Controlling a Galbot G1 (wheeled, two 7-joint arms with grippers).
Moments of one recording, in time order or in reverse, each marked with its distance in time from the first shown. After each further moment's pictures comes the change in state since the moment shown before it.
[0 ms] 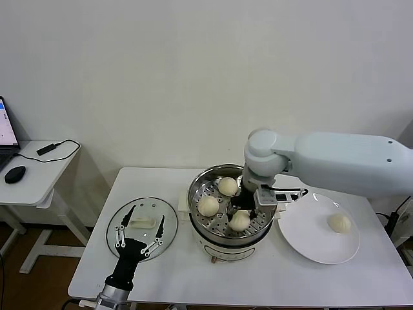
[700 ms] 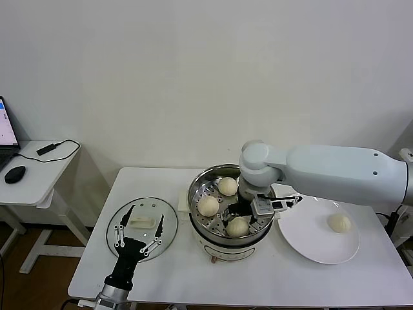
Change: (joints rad) left arm 0.000 -0.002 -0.003 -0.004 -0.009 0.002 0.000; right arm -0.054 -0.009 0.054 0.003 -0.085 0.001 0.006
